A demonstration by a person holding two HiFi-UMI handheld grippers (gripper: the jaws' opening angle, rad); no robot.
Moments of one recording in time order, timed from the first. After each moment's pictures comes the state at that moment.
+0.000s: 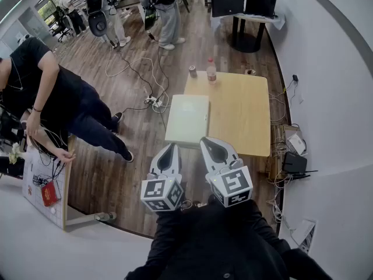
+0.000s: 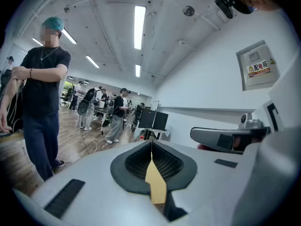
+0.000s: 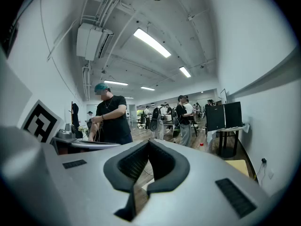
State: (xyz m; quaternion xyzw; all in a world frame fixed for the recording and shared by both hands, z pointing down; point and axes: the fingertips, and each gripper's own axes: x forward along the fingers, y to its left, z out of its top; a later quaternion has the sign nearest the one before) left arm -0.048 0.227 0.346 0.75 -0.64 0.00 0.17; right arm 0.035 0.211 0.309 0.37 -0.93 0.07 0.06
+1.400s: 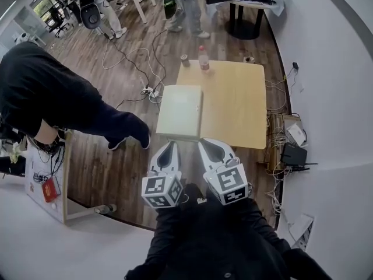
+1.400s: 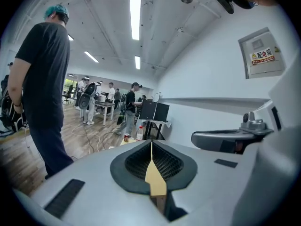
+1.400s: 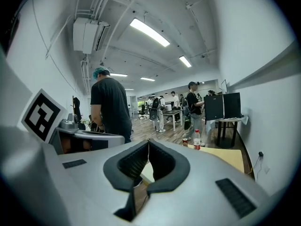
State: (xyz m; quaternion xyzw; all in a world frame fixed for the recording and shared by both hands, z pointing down) left arm 0.004 0.210 0.387 0.74 -0.64 0.04 0.19; right arm 0.085 0.199 0.363 0.35 -0.92 0.10 0.11
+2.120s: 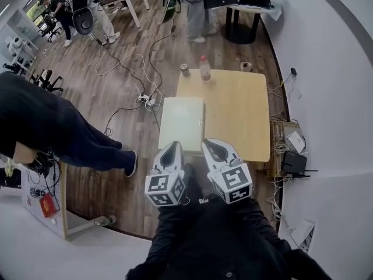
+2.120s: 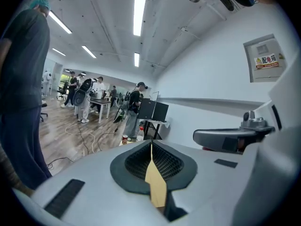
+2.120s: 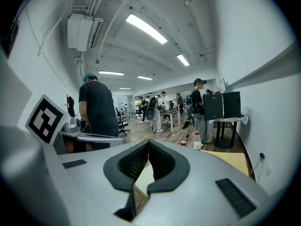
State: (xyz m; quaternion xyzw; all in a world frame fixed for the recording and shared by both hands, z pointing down) left arm -0.036 0.128 0.410 0.76 -0.62 0.04 0.21; right arm 0.047 0.122 0.379 0.37 -0.92 0.10 0.11
